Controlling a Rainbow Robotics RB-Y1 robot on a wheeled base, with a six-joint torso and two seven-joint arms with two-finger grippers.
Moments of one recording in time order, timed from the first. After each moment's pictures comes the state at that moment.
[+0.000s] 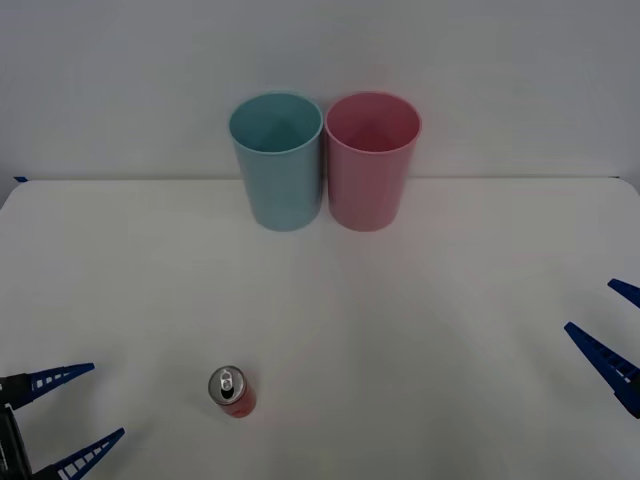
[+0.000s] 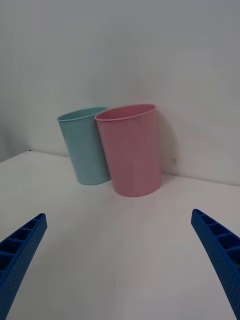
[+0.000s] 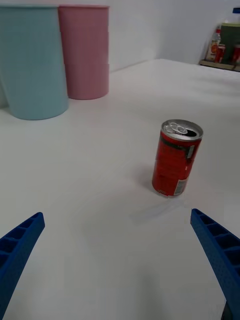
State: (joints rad) right arm 0.35 -0.40 -0.52 -1.66 0.96 -1.22 0.00; left arm 0.35 0.60 0.28 -1.33 -0.96 -1.33 -0.44
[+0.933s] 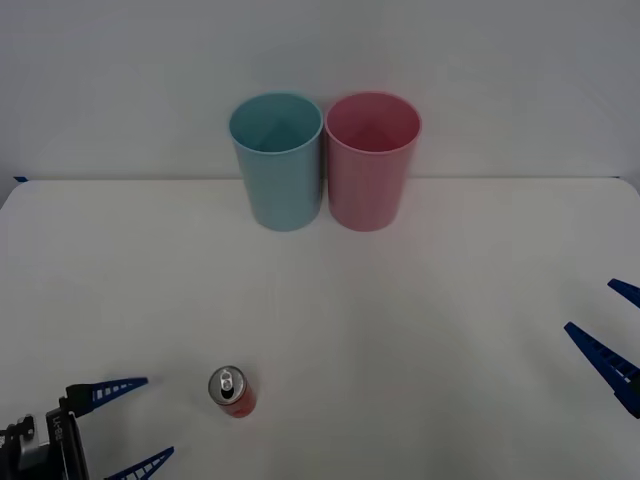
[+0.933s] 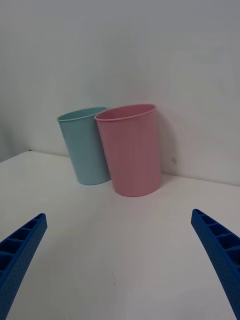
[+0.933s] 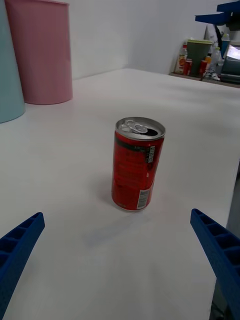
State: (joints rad) right arm 0.35 -0.40 -0.52 -1.66 0.96 -1.22 0.00; left arm 0.26 0.60 0.05 -1.20 -0.88 -1.33 -0.58
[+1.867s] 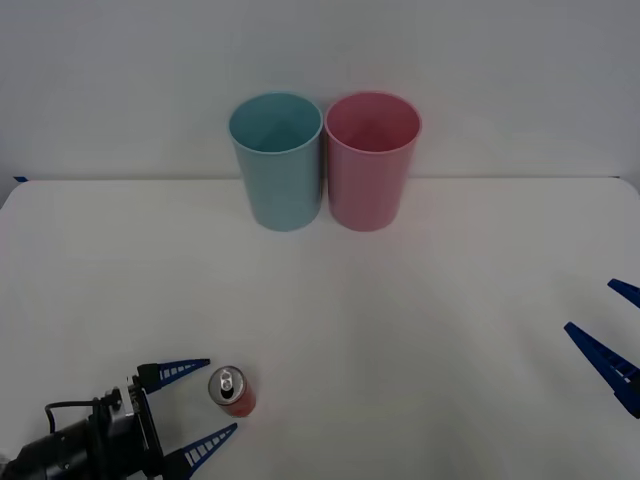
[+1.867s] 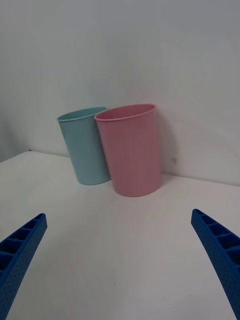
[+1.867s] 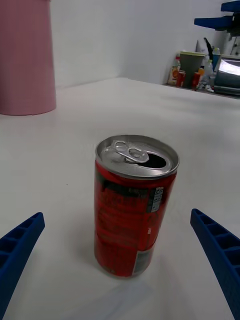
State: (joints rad) right arm 0.35 -0.40 -0.52 -1.66 0.96 -1.22 0.00; left arm 0.13 0.42 0.02 -1.13 -1.02 -1.28 -0.57
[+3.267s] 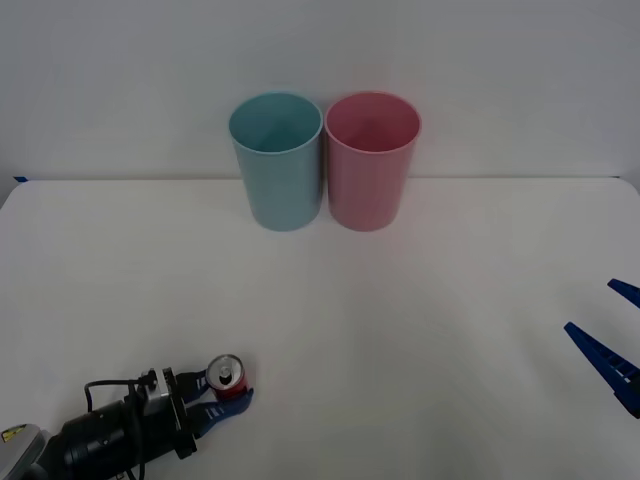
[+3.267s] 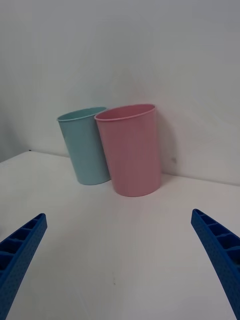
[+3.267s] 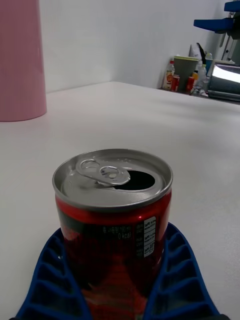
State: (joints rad) right arm 0.35 -0.40 -0.52 -1.66 0.96 -1.22 0.00; left arm 0.03 0.36 -0.01 -1.06 -1.05 -1.27 -0.57
